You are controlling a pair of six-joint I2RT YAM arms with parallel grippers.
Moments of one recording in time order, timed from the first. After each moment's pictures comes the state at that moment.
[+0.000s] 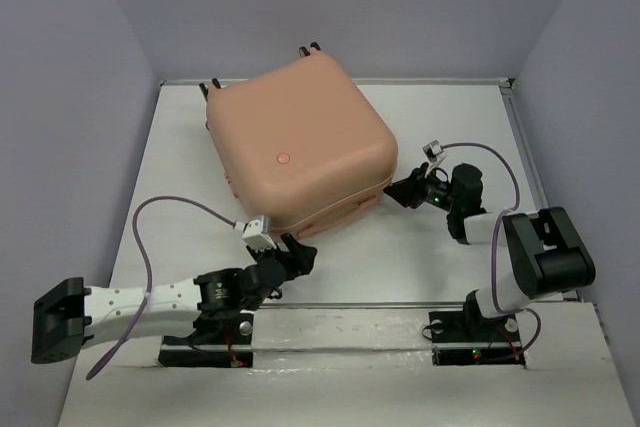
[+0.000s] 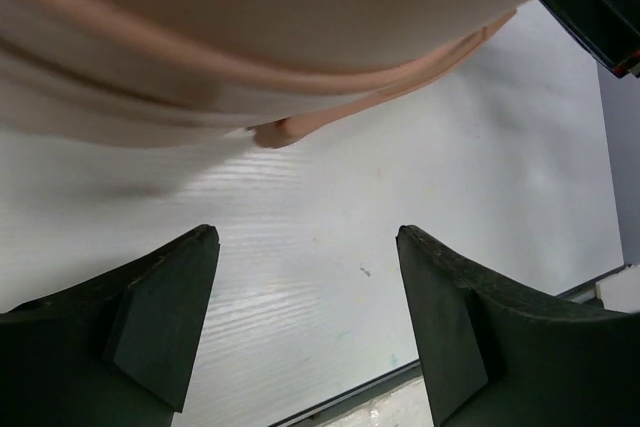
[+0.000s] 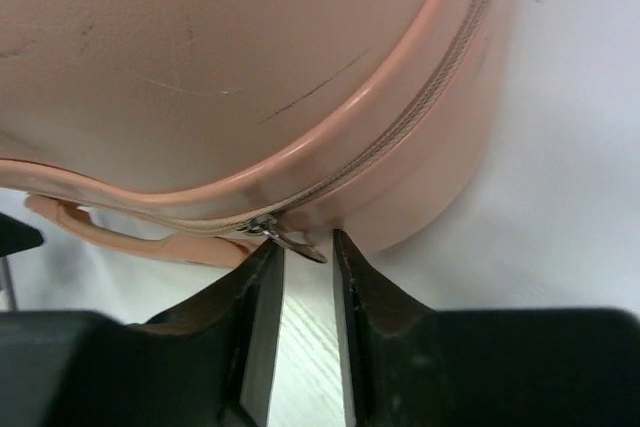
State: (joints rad) left arm -1.29 0.79 0.24 0.00 -0.73 -1.12; right arm 0.16 1.51 0.43 0.86 -0.75 0.32
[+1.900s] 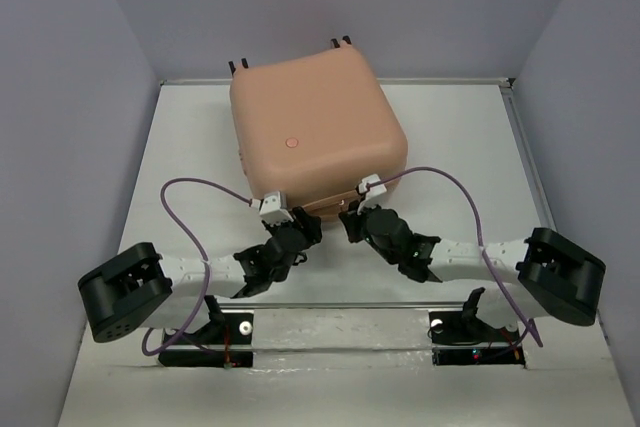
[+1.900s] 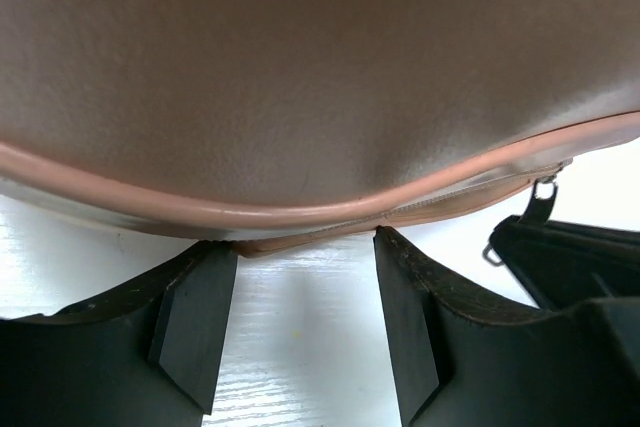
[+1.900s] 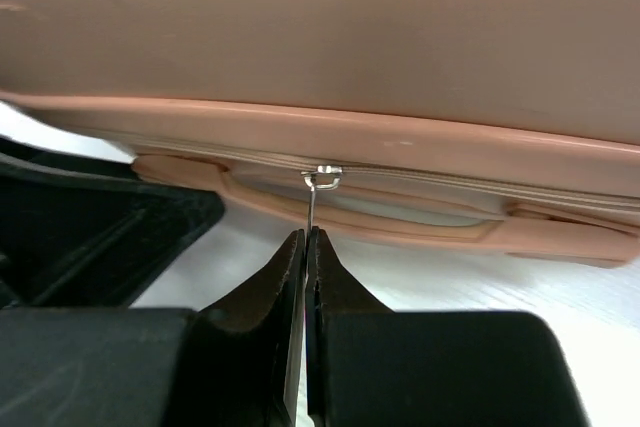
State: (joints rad) left arm -1.05 1.25 0.29 0.51 -0.74 -0.92; right arm 1.03 1.34 0.50 0.49 0.39 0.38
